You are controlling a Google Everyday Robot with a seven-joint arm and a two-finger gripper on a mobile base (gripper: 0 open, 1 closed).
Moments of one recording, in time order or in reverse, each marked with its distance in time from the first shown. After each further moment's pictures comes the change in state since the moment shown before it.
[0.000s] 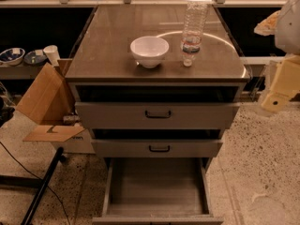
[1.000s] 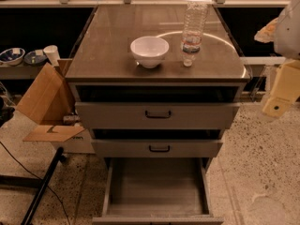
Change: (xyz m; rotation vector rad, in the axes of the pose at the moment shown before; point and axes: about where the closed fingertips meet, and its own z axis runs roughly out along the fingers) arm 0.004 0.008 0.005 -0.043 0.030 0.016
